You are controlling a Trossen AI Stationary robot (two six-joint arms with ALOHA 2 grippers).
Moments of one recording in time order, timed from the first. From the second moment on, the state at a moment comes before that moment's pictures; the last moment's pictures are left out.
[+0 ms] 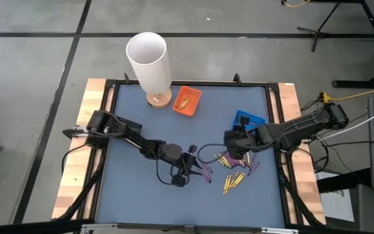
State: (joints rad) left arm -0.21 2.00 0.92 0.76 0.10 0.09; right arm 0.29 1.36 1.04 -0.97 0.52 0.26
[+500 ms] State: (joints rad) left arm -0.19 2.08 0.93 0.68 0.12 0.09; right arm 0.29 1.36 1.04 -0.84 0.39 0.26
